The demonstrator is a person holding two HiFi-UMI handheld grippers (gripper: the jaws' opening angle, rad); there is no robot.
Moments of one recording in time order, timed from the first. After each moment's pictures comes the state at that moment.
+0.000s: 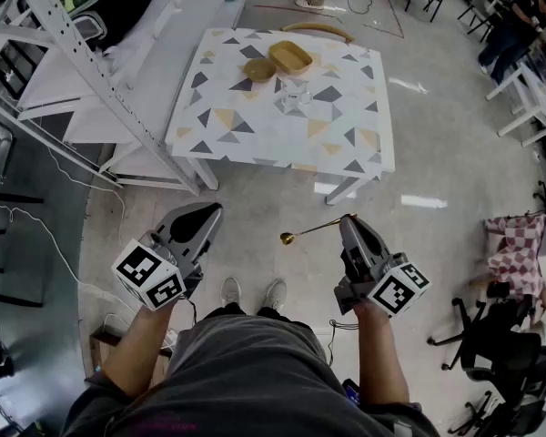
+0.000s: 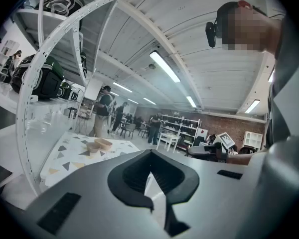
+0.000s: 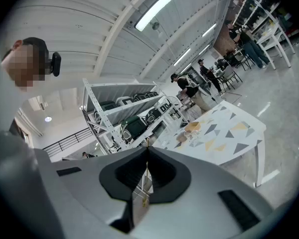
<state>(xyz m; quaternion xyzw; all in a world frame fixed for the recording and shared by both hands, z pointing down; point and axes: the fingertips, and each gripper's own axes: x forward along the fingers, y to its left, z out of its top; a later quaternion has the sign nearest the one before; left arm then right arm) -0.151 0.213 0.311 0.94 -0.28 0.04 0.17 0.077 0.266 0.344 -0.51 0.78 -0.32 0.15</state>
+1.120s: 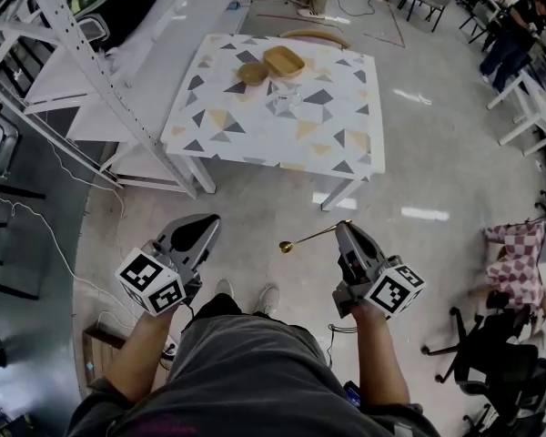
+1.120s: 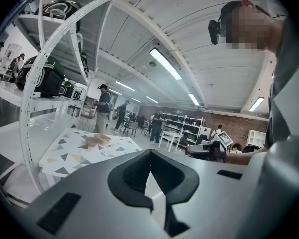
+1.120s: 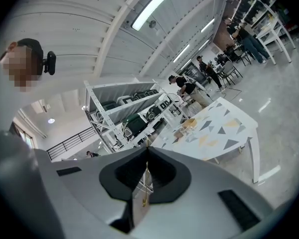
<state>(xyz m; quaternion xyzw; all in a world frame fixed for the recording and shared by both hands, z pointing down) -0.119 0.261 0.327 0.94 -0.30 0.04 0.17 0.117 0.299 0.363 -0.49 0.79 -0.34 0.14</state>
